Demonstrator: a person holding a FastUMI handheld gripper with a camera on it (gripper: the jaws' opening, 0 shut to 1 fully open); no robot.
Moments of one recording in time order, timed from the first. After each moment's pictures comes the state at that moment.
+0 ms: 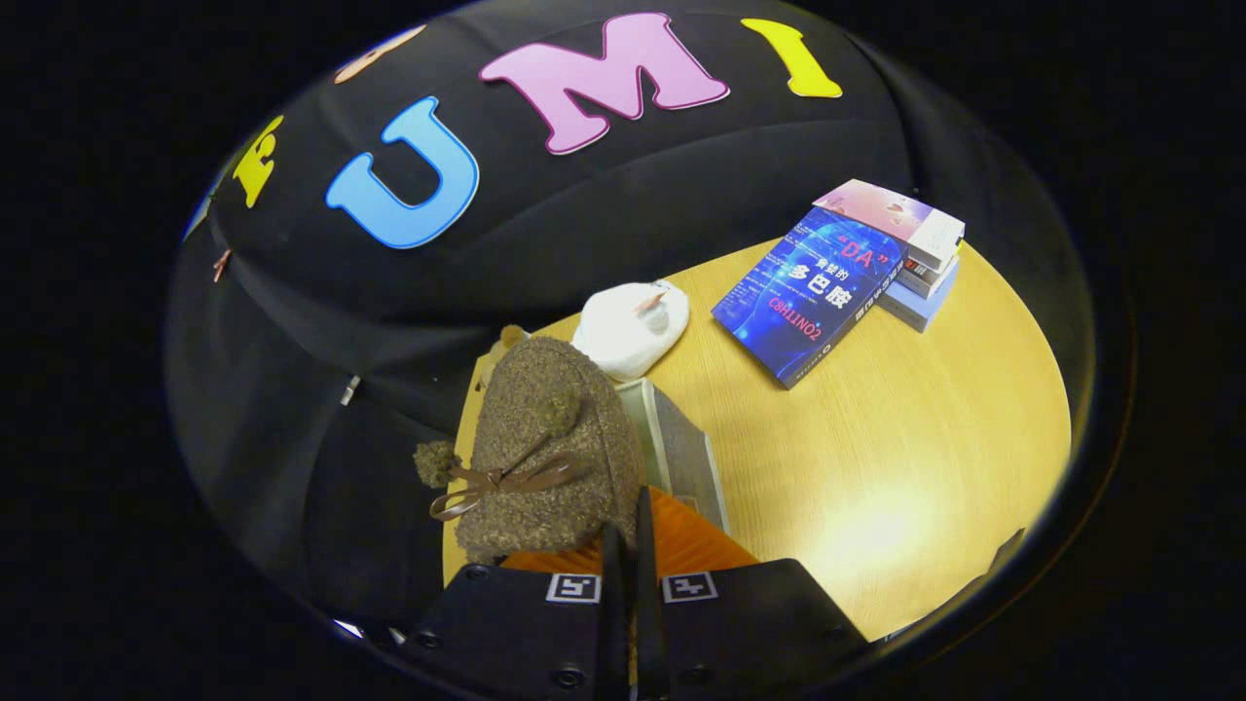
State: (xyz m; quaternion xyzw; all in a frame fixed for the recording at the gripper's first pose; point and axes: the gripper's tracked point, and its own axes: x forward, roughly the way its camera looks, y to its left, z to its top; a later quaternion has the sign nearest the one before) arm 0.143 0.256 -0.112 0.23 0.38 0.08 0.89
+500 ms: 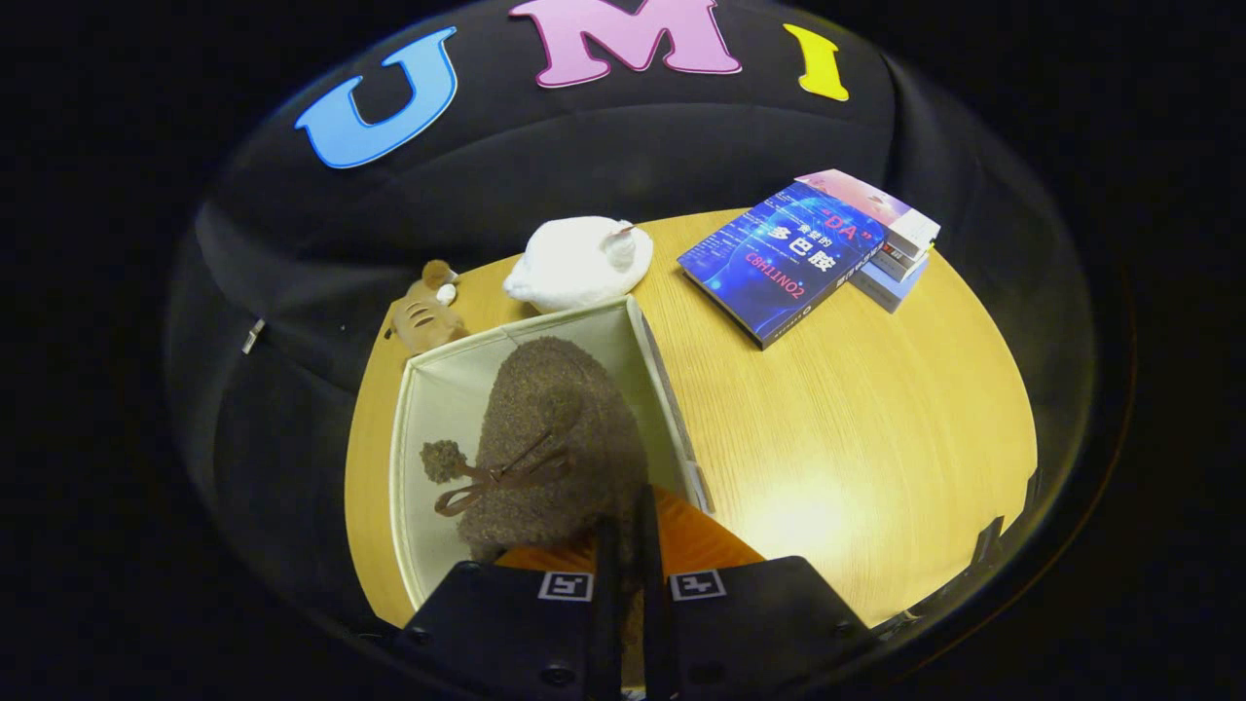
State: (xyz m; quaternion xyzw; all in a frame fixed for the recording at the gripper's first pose) arm 0.147 0.282 -0.182 0.12 0.42 -0.01 0.90
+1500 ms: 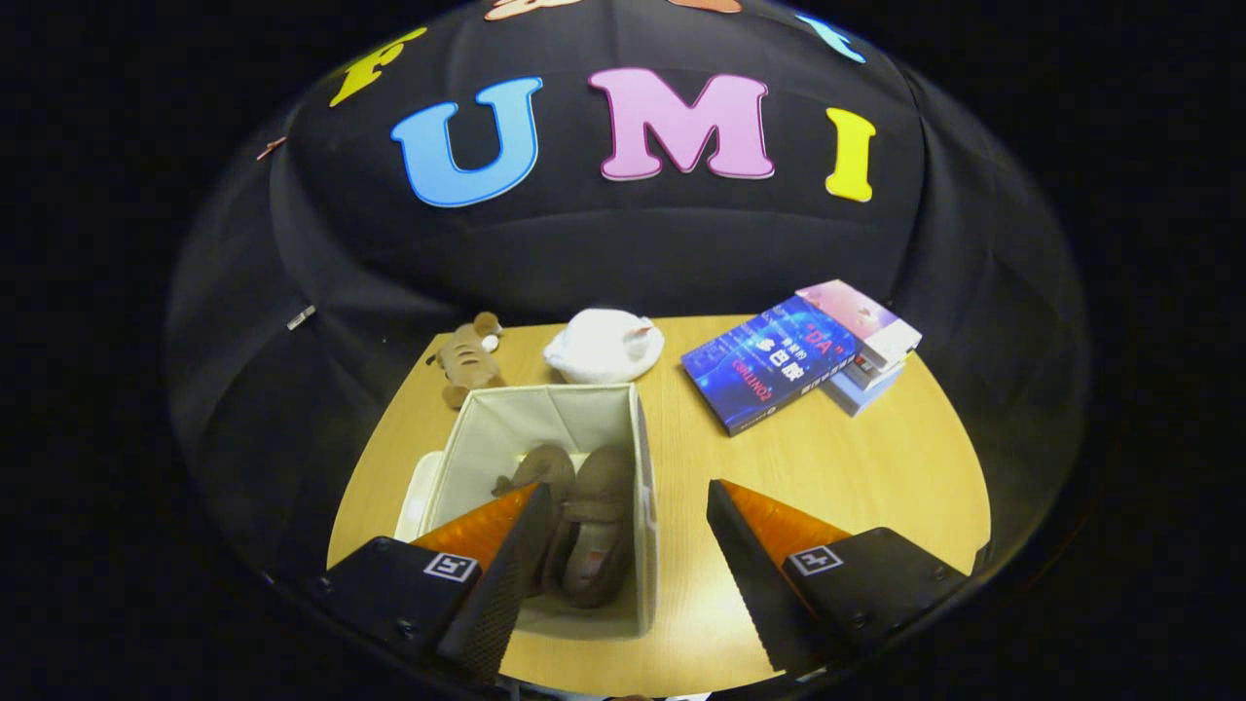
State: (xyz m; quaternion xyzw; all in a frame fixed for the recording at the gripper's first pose) arm 0.110 0.235 -0.081 0.05 0.27 0.04 0.96
